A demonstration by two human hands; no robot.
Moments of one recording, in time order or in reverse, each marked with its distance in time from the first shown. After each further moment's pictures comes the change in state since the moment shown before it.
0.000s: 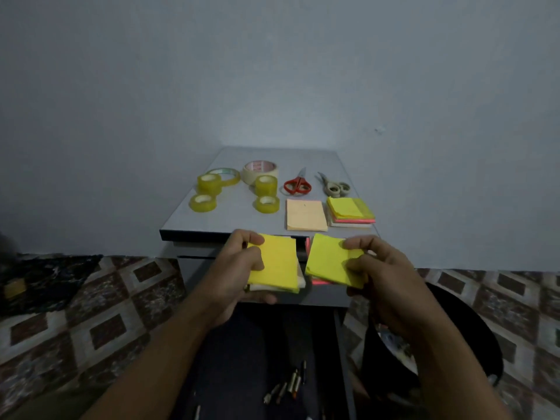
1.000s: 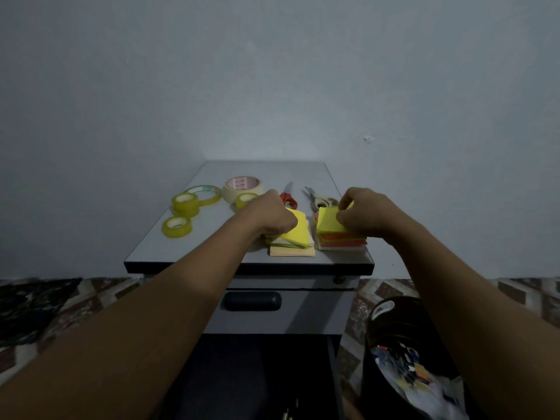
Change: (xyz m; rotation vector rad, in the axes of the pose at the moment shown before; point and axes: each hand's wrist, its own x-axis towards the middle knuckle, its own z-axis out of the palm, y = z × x) left_hand 0.135 0.084 0.064 1.045 0.004 0.138; right_hand 0.144 -0.070 -0.027 -1.107 0.060 -0.055
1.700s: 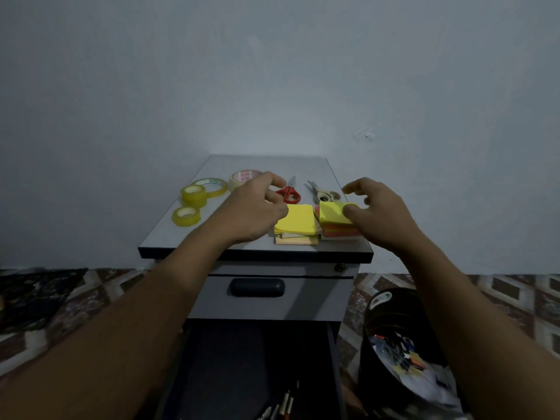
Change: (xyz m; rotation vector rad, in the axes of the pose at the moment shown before) left_hand -0.063 -0.026 -0.021 -0.298 0.156 0.279; right_hand -0.043 0.008 0.009 0.199 0.283 -0.170
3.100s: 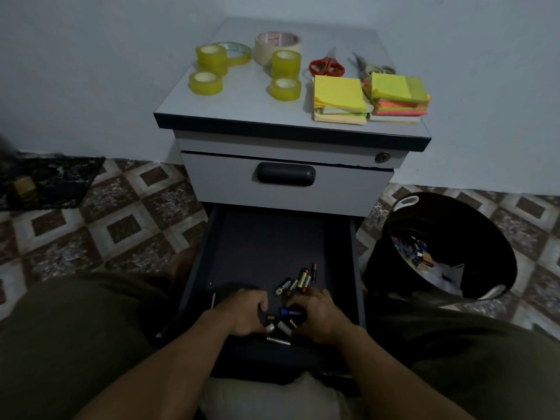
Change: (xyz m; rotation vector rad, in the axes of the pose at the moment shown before) left_hand -0.223 -0.248 0.161 0.305 -0.727 -0.465; right_hand -0.261 0.084 0.228 -0.202 -1.037 0.136
